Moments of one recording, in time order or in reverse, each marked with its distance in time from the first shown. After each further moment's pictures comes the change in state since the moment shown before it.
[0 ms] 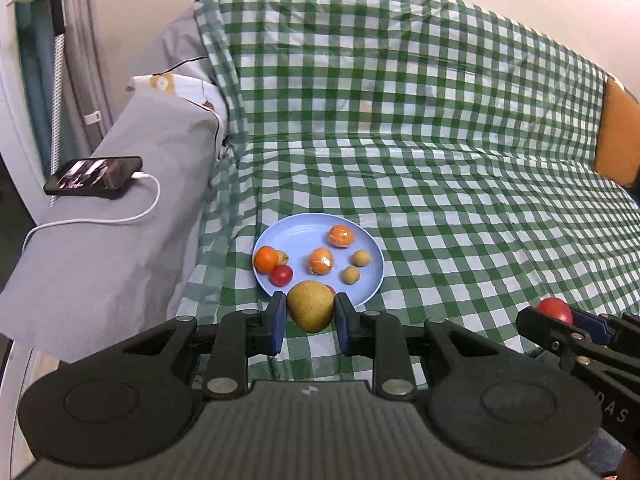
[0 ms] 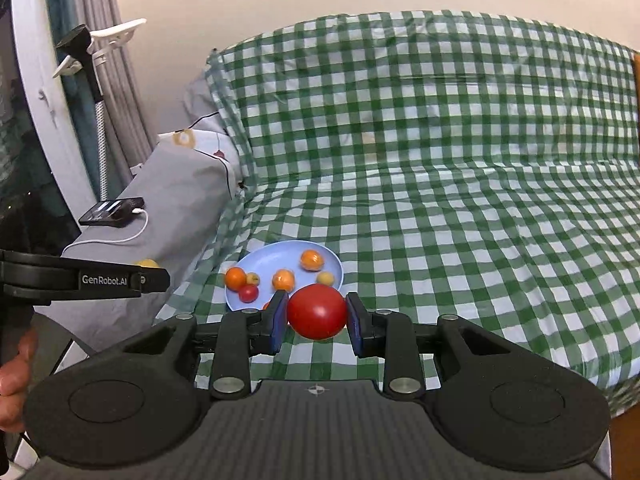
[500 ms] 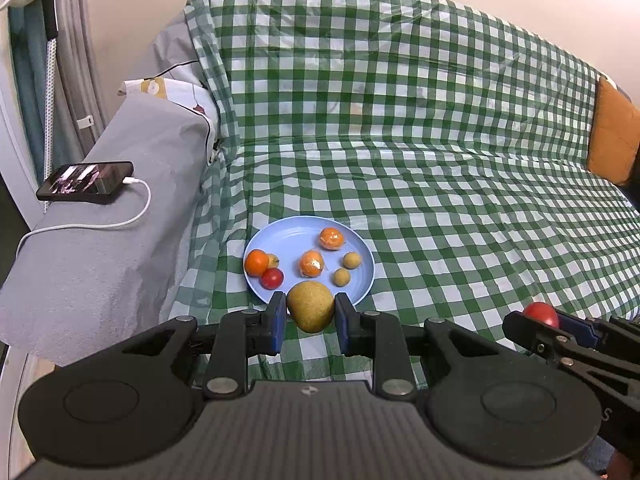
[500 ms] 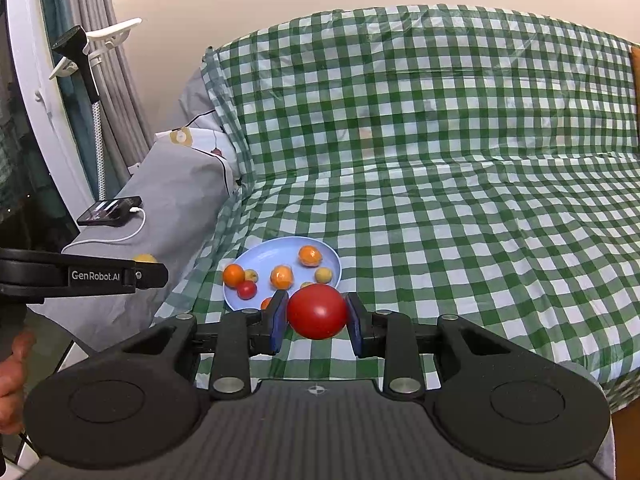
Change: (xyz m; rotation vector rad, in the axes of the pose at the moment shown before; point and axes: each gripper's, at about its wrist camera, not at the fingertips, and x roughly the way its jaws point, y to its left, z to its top) left arm -0.001 -0.007 0.002 0.016 -0.006 -0.020; right arm 0.003 -0.007 -0.003 0.017 0.013 -0.003
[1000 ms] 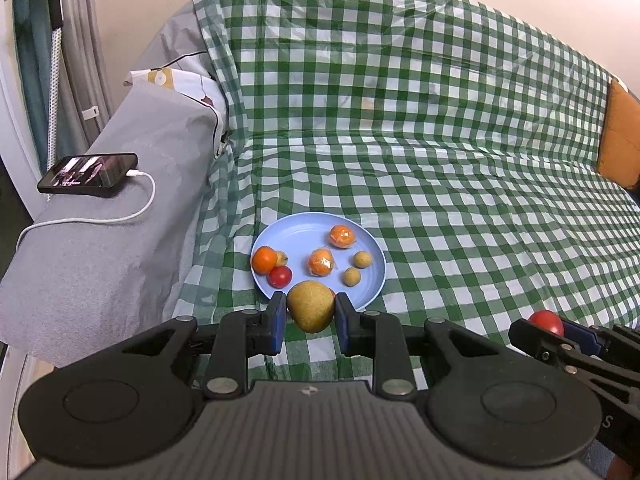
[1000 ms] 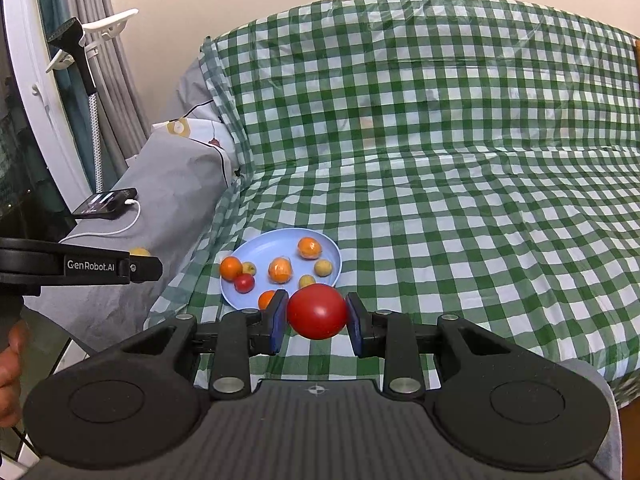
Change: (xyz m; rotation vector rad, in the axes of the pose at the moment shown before) left arm 0.019 0.007 0.006 -0.028 0.018 0.018; right arm 0.016 0.000 0.000 -0.001 0.024 -0.001
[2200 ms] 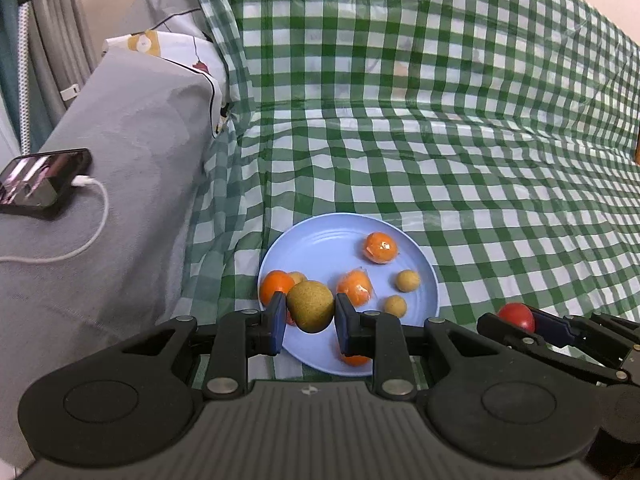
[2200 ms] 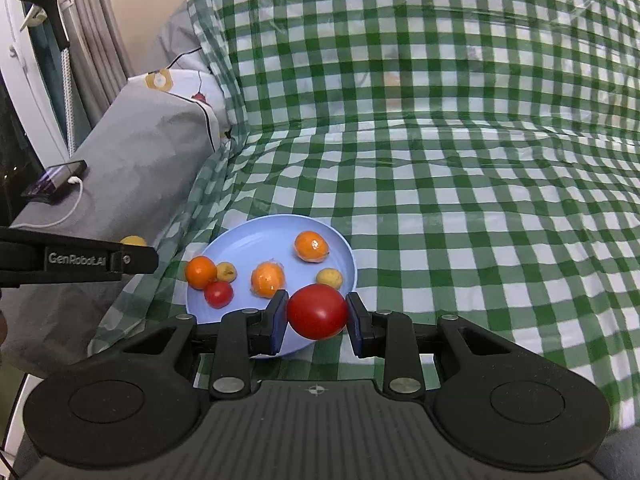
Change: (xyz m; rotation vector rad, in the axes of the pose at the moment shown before) left arm 0.134 0.019 0.046 0.009 0.114 0.041; right arm 0.161 -0.002 0.036 -0.049 0.138 0.025
